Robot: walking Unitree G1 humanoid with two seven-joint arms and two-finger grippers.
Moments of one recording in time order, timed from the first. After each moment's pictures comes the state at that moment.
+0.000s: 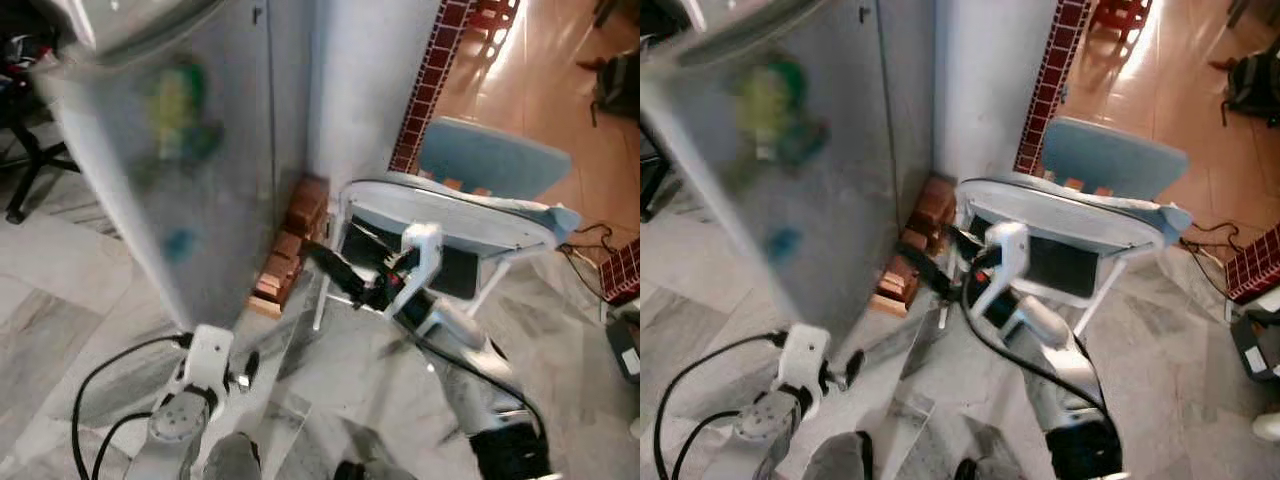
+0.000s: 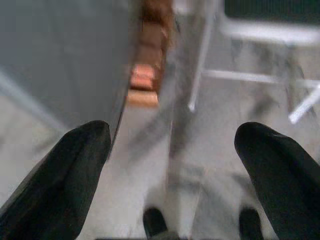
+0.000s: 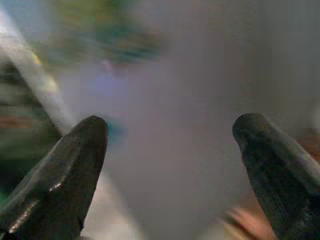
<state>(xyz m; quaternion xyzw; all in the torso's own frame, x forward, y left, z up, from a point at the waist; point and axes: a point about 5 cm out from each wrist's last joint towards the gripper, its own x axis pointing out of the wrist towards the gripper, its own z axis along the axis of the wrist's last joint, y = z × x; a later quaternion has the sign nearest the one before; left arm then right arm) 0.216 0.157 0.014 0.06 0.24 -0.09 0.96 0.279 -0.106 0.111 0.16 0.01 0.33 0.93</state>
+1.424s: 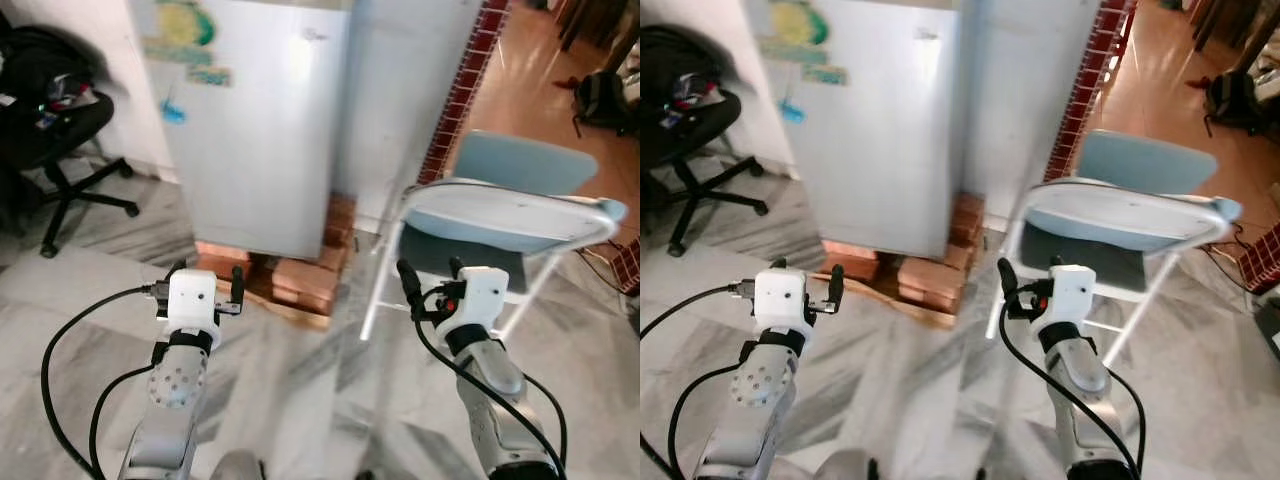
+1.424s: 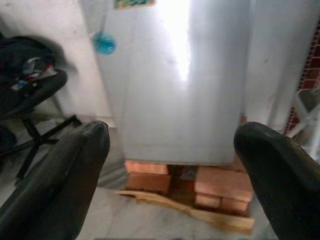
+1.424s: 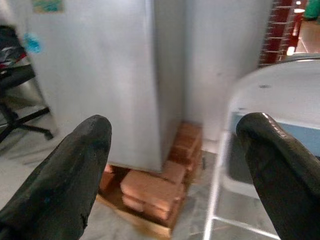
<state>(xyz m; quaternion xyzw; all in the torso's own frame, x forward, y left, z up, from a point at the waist) 0.254 0.158 0.080 0.09 0.02 0.00 1.00 0.264 -0.164 0.071 0.07 0.02 0.07 1.00</state>
